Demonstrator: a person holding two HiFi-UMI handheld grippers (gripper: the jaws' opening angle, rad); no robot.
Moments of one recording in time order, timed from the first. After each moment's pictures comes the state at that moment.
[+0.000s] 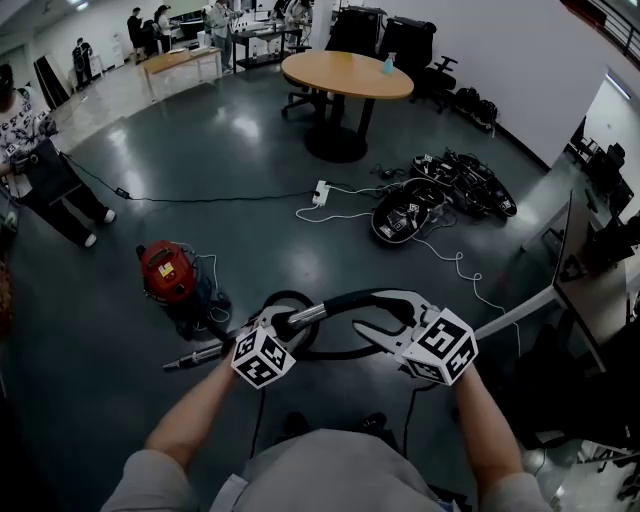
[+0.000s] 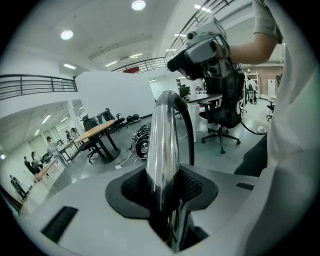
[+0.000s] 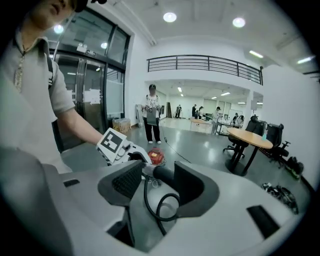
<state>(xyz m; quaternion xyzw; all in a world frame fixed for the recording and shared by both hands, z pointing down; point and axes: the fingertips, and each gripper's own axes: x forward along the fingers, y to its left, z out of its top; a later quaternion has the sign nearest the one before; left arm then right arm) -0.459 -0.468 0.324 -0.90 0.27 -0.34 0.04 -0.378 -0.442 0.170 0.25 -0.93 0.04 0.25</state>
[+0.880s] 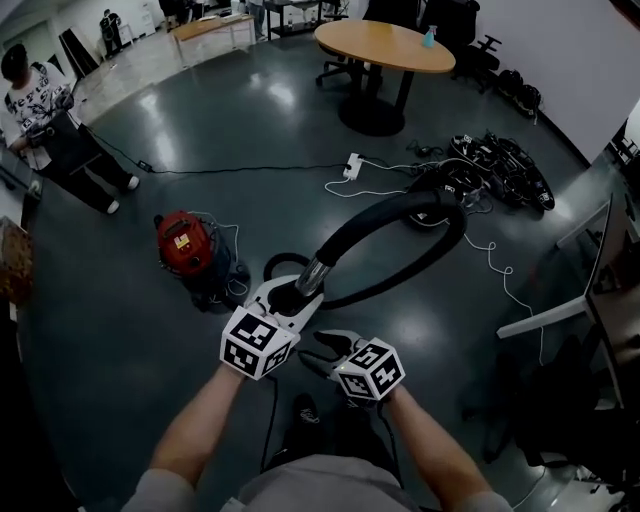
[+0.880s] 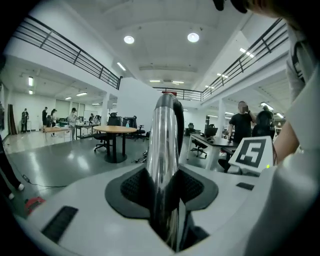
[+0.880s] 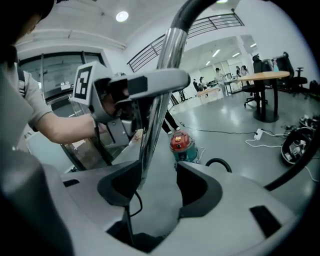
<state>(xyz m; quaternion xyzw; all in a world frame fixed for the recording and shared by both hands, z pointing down) -0.456 -0.520 0.253 -0.91 0.39 -0.12 -0.11 -0.468 -0.419 0.347 0.16 -0.92 0.27 0.22</state>
